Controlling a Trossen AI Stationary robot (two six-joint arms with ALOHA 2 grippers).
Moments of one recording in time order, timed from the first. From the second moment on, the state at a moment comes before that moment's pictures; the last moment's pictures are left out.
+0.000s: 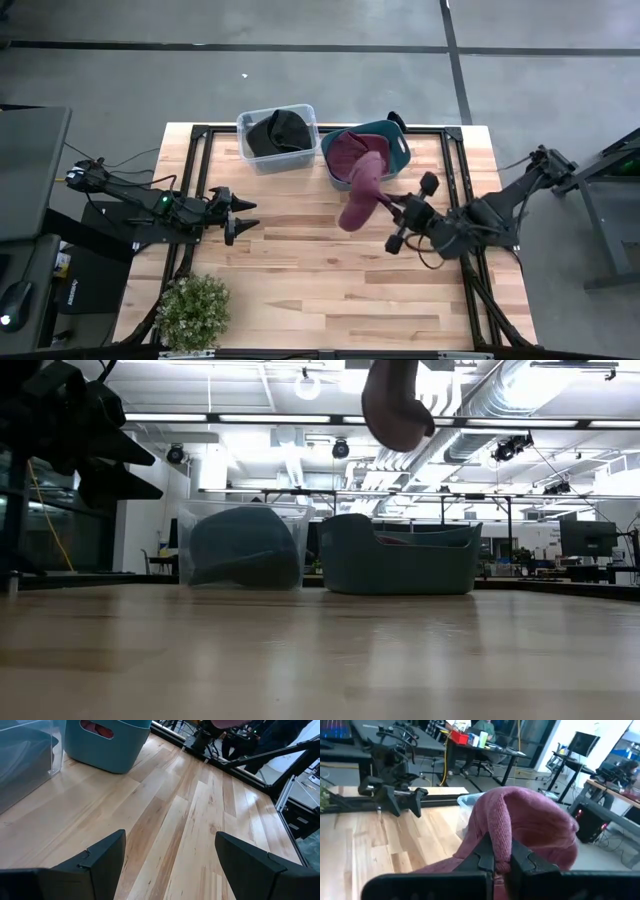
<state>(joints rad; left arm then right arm) -0.33 0.38 0.17 -0.11 -0.48 -0.58 0.57 1.21 1.17 -0.40 1.15 0.17</state>
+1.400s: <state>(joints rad) -0.33 0.38 0.17 -0.11 -0.48 -0.58 0.12 1.55 1.65 -1.04 0.96 -0.20</state>
